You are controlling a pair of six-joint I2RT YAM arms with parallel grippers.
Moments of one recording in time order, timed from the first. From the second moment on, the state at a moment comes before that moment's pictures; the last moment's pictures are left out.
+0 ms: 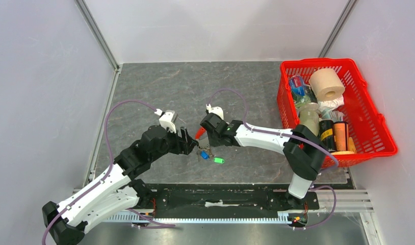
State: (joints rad) left arm -0.76 0.72 0.63 -0.40 -0.07 -0.53; right arm 0.96 1.74 1.17 -0.43 0.30 0.64
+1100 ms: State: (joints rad) left arm -0.76 0.74 0.63 -0.40 -0.07 -0.53; right arm 0.94 1.87 1.22 -0.37 0.32 0.62
